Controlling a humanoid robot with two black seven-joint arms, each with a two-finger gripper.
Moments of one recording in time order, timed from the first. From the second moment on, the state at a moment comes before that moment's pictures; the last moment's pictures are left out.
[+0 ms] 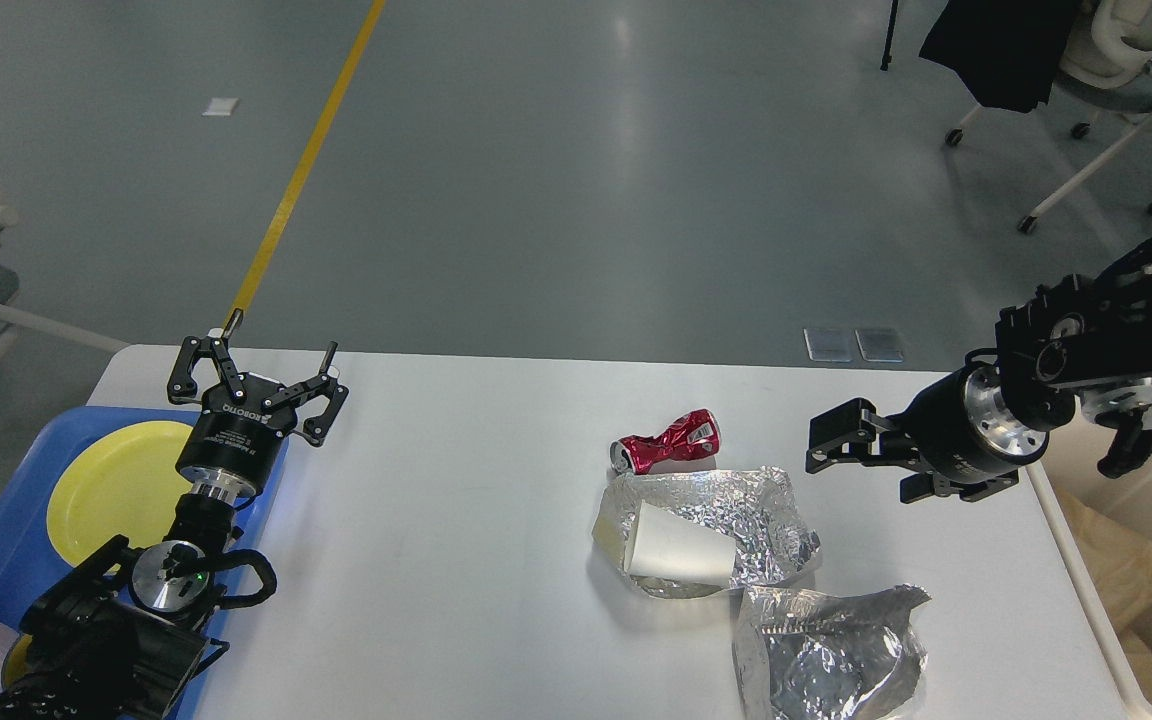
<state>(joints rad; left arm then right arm) -0.51 0.14 -1.10 -0.45 -0.20 -0.79 -0.15 1.89 -0.46 -1.21 1.52 -0.10 0.29 0.06</state>
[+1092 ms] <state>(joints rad) -0.51 0.14 -1.10 -0.45 -0.20 -0.79 -0.15 1.21 -0.14 -1.12 0.88 0.06 -0.03 0.08</state>
